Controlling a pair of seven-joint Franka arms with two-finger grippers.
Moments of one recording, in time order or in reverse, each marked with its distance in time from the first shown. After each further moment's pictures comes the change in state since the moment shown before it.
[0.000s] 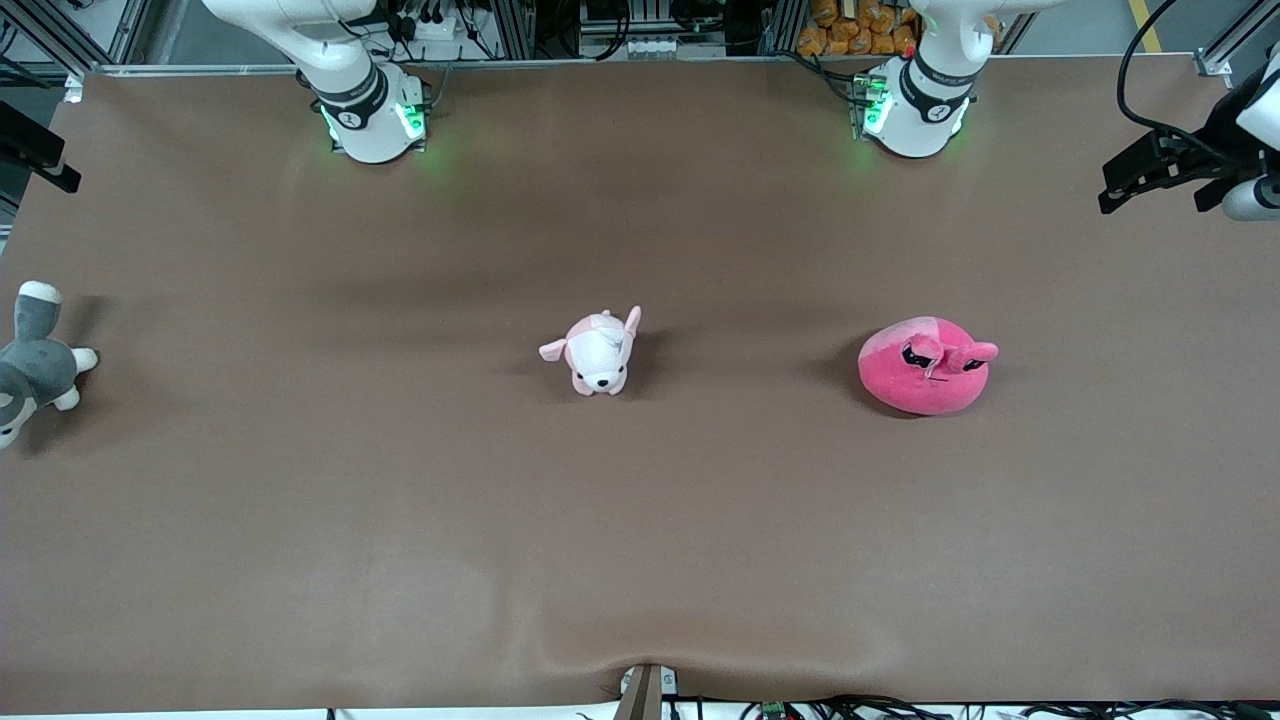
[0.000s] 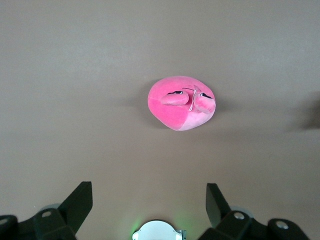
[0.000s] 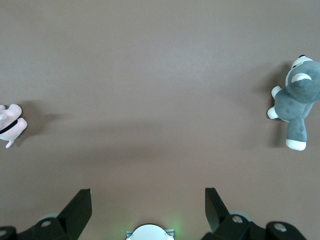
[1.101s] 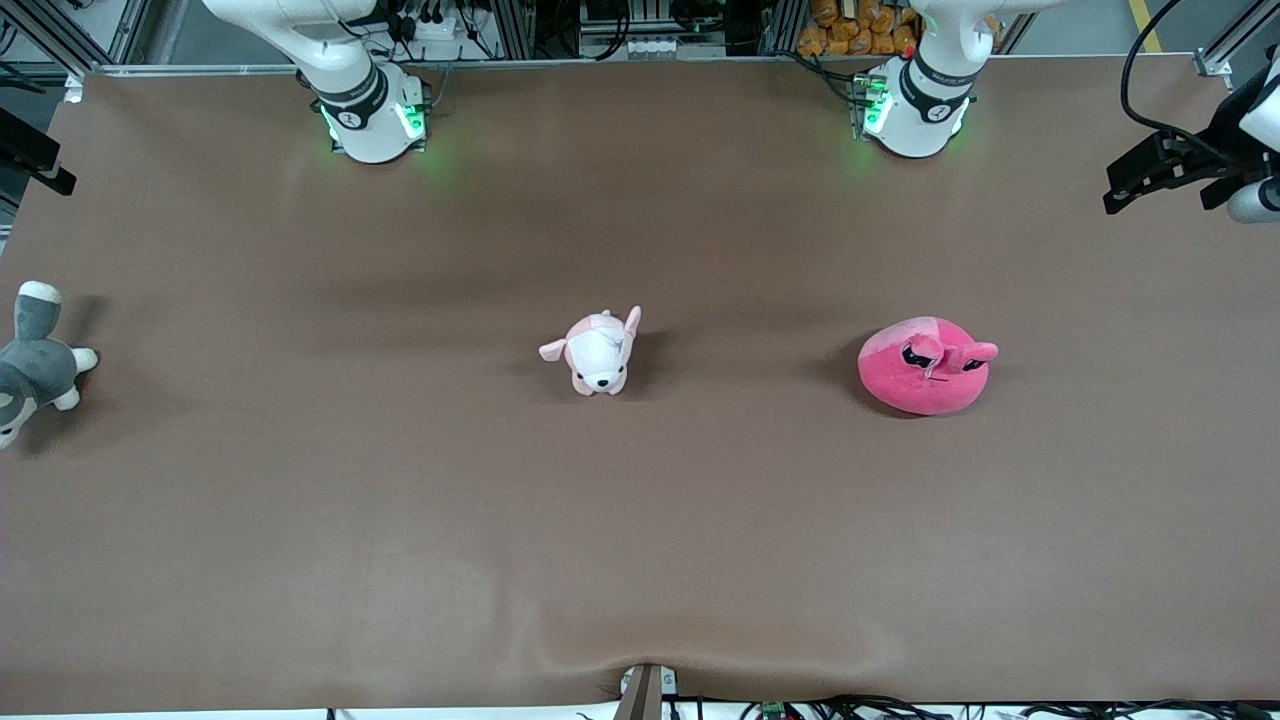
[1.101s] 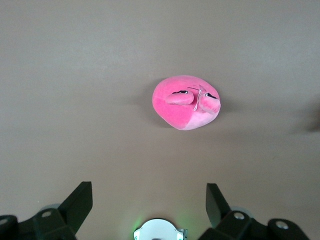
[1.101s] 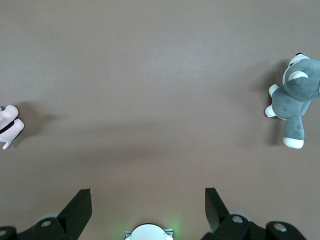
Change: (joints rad) left arm -0.002 0.011 -0.002 0.017 0.020 -0.014 -0.022; right arm -0.004 0.001 -0.005 0.000 -0.003 0.000 0.000
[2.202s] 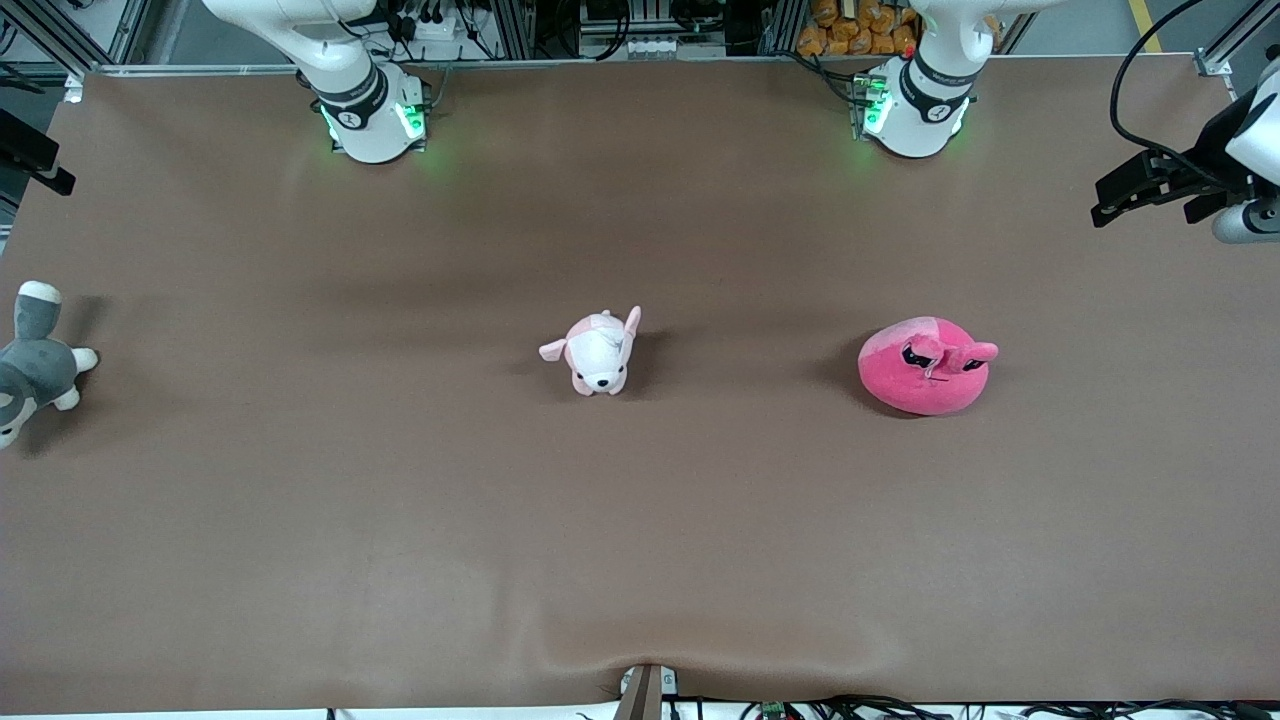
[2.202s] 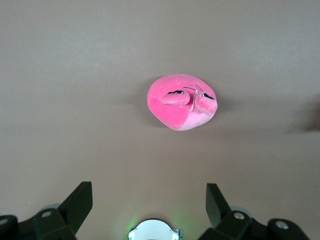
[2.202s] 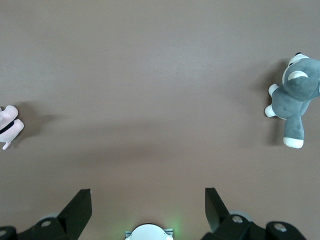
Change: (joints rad) left arm 0.005 0.015 0.004 -0.024 -0.023 0.021 0.000; right arm 0.000 0.000 -0.001 0.000 0.000 0.000 0.001
